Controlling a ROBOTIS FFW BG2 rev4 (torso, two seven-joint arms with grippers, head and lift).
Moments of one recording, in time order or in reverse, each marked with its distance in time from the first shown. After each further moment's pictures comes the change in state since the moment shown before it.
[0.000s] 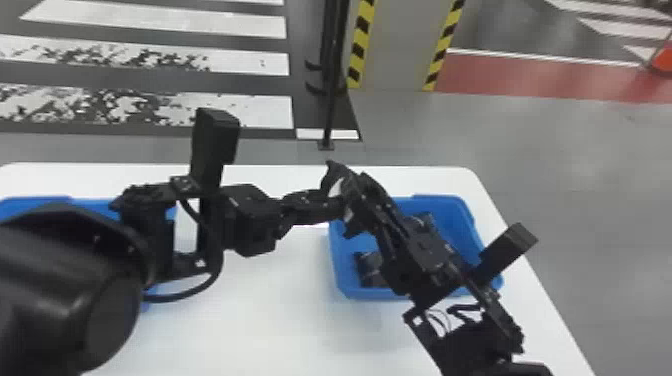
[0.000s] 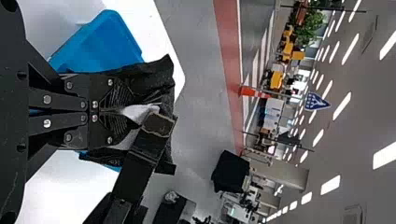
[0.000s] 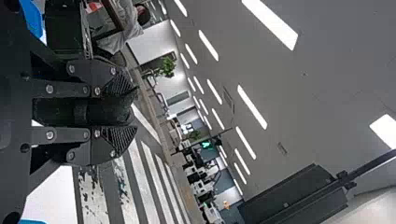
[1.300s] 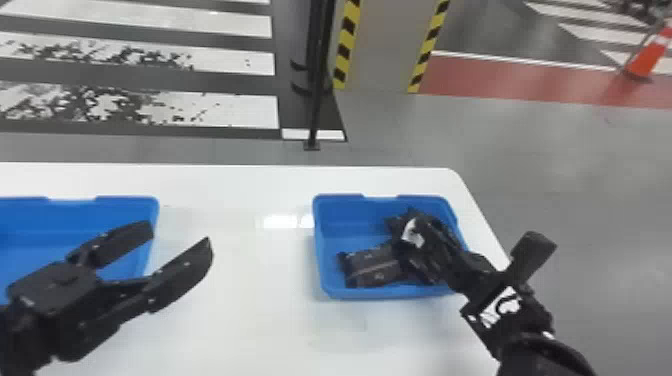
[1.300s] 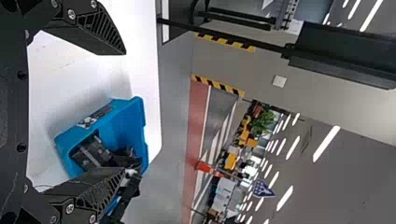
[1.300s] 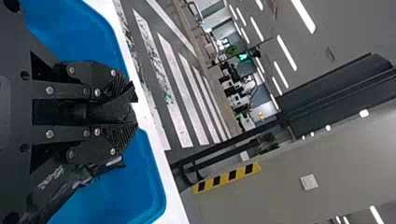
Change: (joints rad) left arm 0.579 -0.026 0.419 -0.422 0.174 -0.126 0.175; right arm -0.223 -0.074 -0.339 0.447 0.040 0.112 0.000
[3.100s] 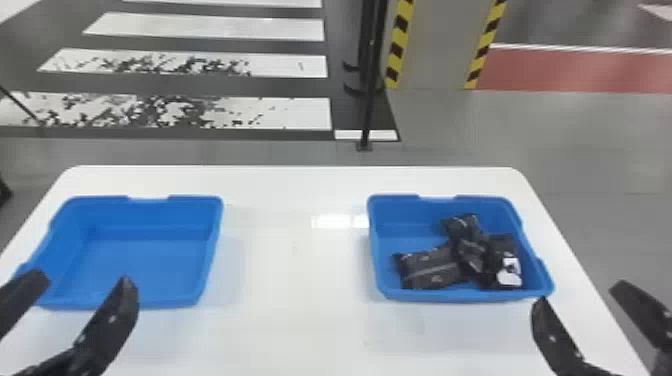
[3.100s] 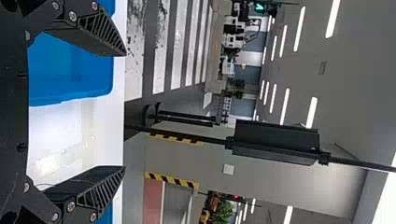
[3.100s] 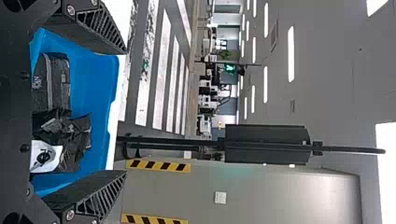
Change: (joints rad) left arm 0.556 -0.076 0.134 -0.098 -0.076 -0.675 0.206; right arm 0.760 0.079 -0.008 -0.688 0.231 -0.429 -0.049
